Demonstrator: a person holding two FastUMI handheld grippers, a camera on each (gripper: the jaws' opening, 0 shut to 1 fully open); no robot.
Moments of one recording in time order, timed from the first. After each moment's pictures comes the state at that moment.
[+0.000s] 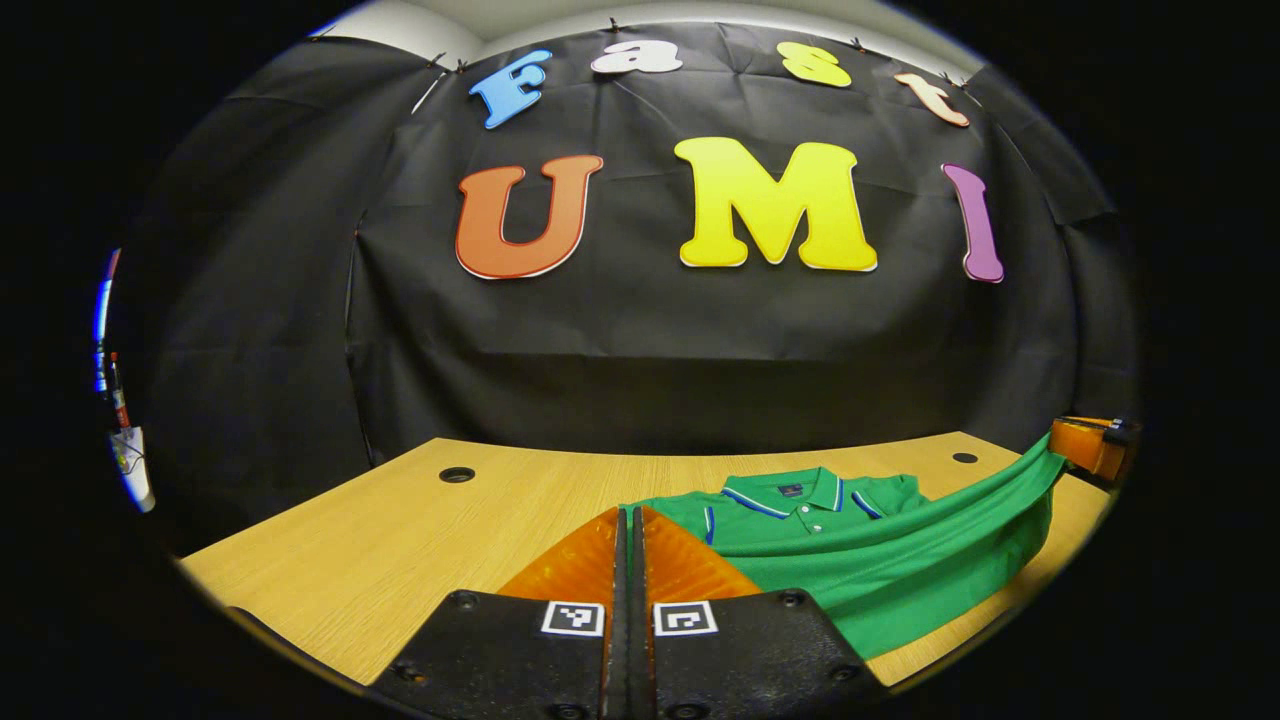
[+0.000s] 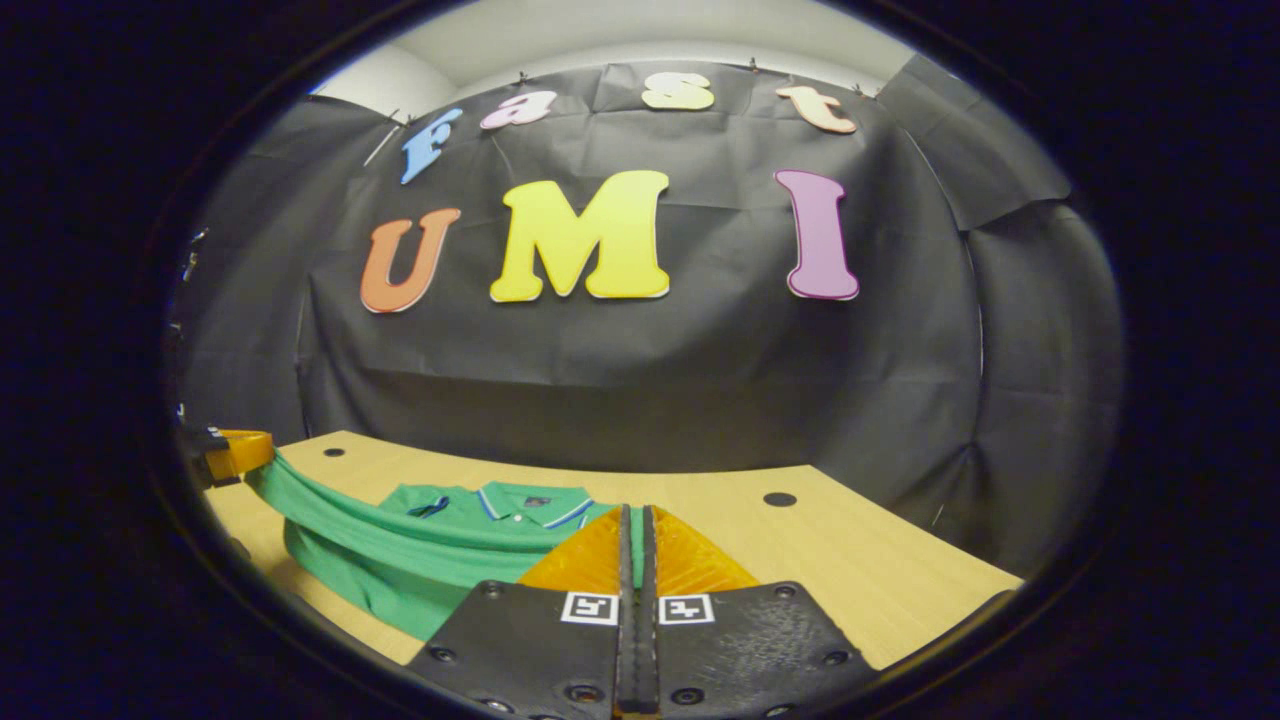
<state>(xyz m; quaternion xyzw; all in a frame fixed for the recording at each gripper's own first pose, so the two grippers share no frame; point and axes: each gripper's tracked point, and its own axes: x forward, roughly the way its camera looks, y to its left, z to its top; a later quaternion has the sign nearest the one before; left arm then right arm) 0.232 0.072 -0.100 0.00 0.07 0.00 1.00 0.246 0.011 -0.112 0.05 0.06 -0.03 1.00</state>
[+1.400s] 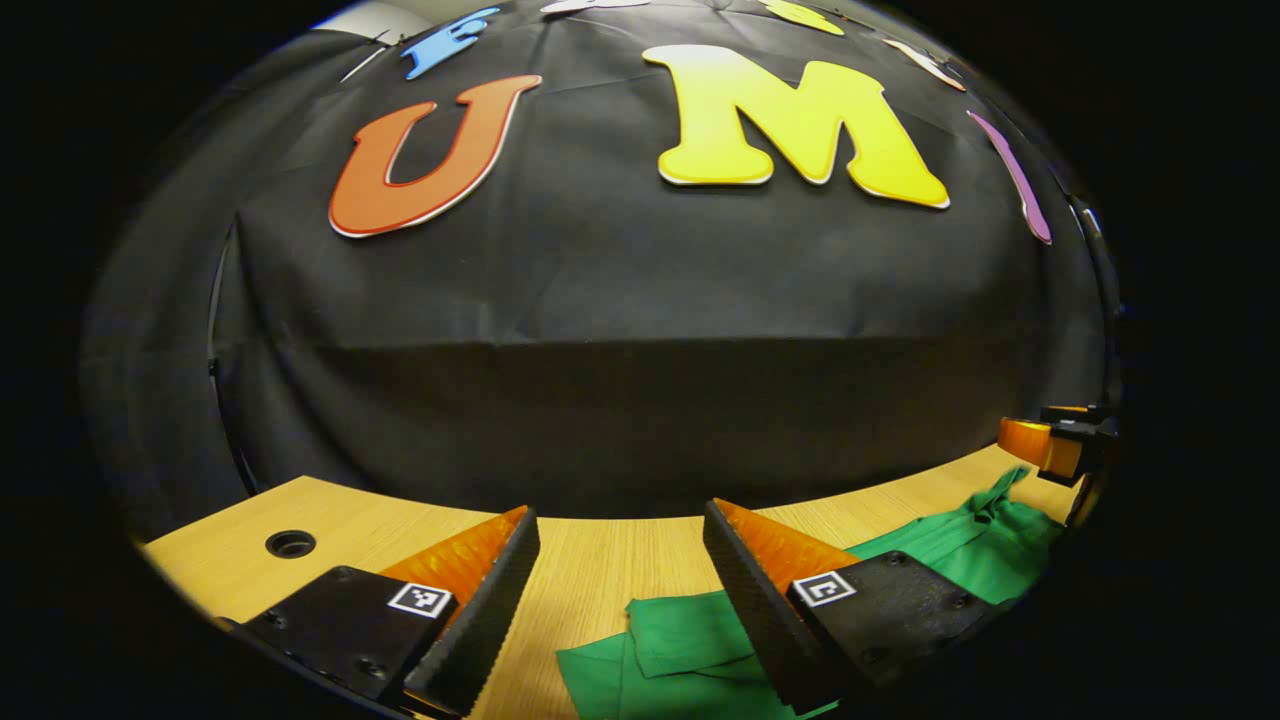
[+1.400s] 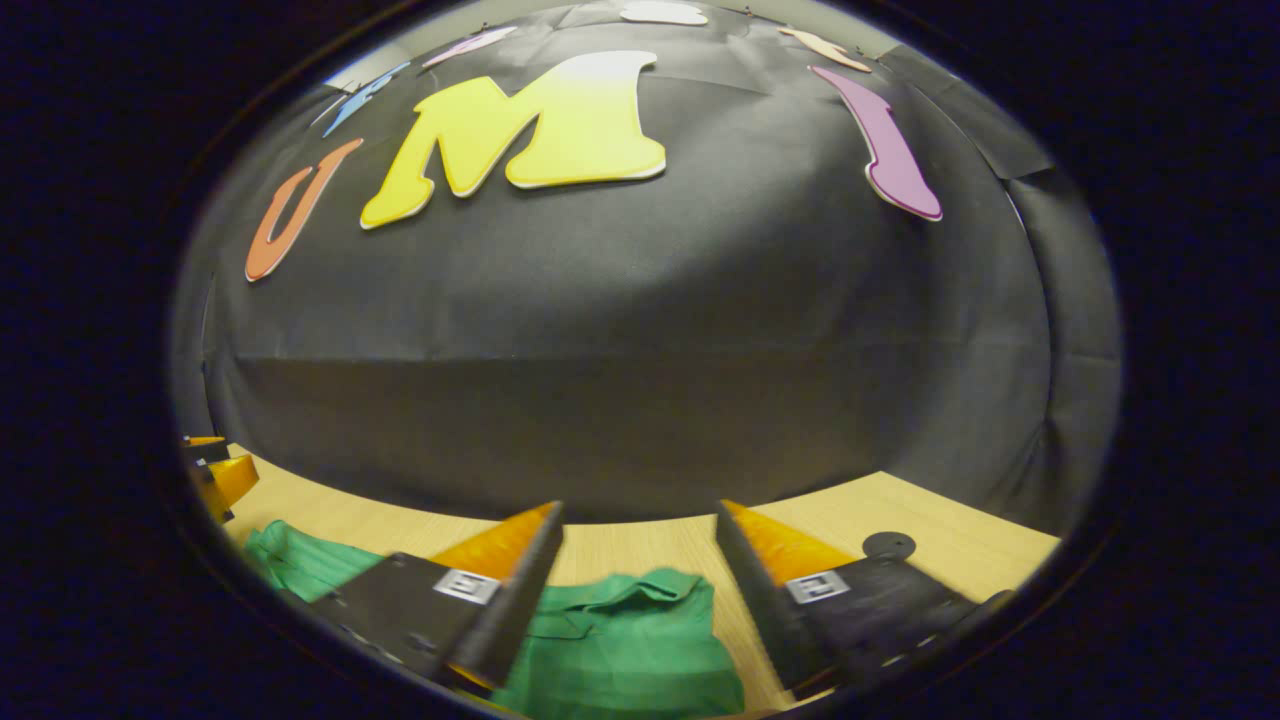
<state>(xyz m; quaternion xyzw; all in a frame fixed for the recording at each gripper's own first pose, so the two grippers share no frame) 0.468 0.062 -0.154 0.00 0.06 -0.01 1.00 0.508 0.010 -0.177 0.07 0.08 -0.07 0.99</state>
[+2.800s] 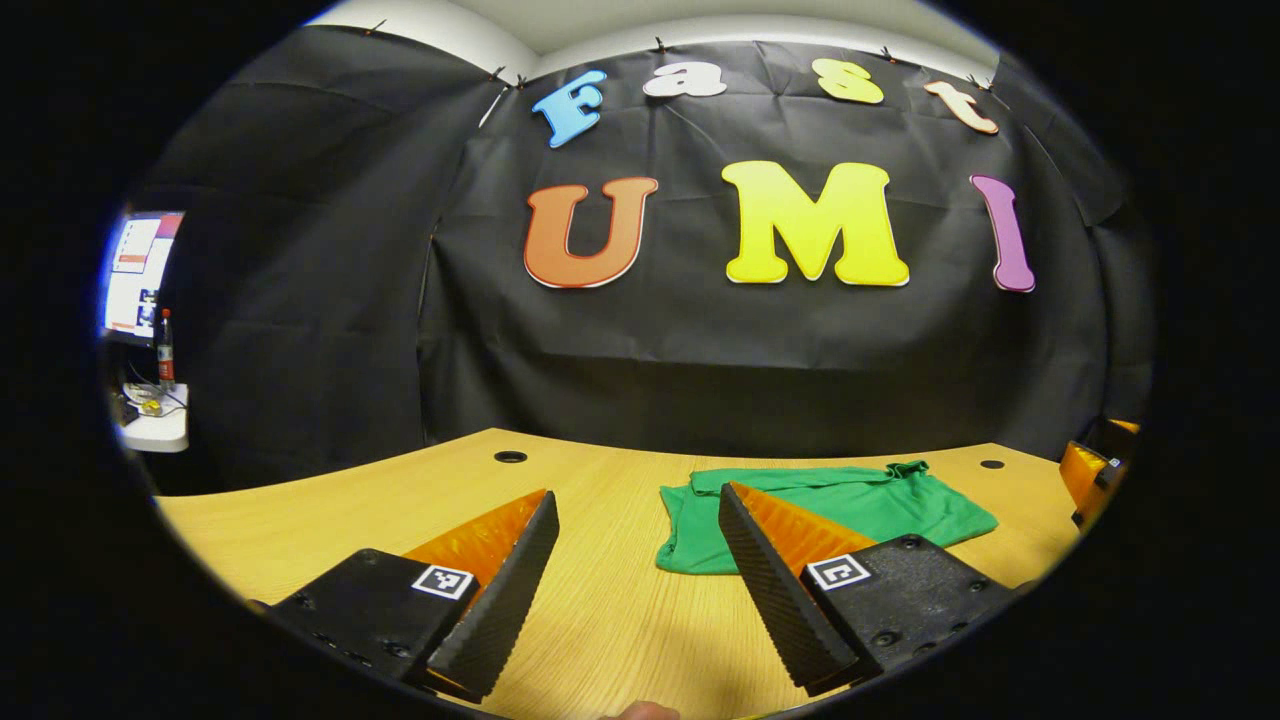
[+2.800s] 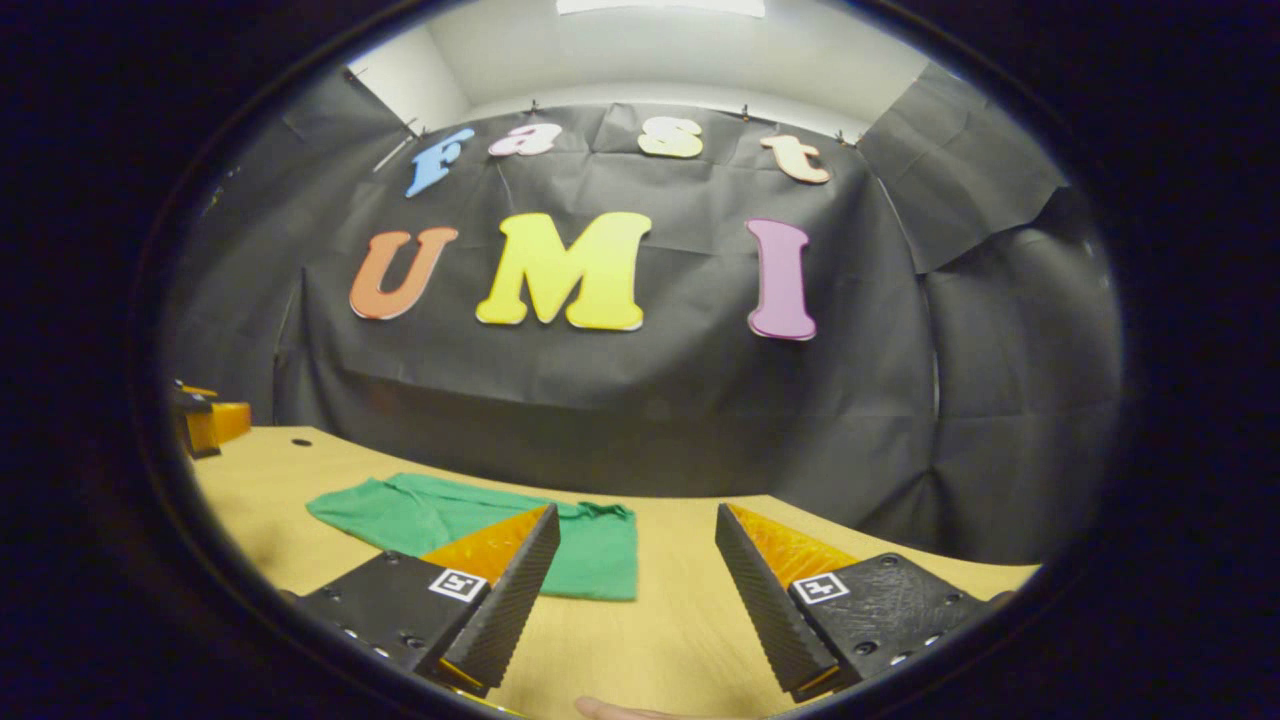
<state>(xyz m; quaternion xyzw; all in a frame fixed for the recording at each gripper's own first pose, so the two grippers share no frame) 0.139 0.077 -0.103 -0.03 0.00 0.07 1.00 0.159 -0.022 -0.140 -0.01 0.00 -0.08 1.00</state>
